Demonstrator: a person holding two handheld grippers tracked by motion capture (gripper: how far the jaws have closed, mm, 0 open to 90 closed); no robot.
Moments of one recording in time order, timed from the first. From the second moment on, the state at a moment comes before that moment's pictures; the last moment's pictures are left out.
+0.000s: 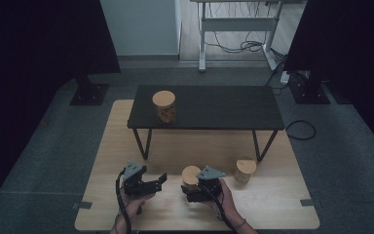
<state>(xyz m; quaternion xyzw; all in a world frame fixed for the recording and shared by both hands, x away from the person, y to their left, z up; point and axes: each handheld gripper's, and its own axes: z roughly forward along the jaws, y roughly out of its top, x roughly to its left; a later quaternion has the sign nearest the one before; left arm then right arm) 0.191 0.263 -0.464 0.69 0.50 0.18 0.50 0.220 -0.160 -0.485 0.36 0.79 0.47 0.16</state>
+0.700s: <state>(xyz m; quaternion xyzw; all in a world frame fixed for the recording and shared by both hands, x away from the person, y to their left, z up) 0.192 0.263 -0.466 0.69 0.50 0.17 0.50 0.216 -0.154 -0.488 0.36 0.79 0.47 0.17</state>
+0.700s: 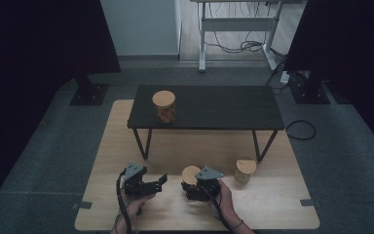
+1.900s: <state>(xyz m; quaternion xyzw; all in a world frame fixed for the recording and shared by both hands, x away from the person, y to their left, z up) 0.193 0.269 -0.467 0.68 0.51 0.17 0.50 0.190 -0.186 -0.471 0.34 0.78 0.49 0.18</state>
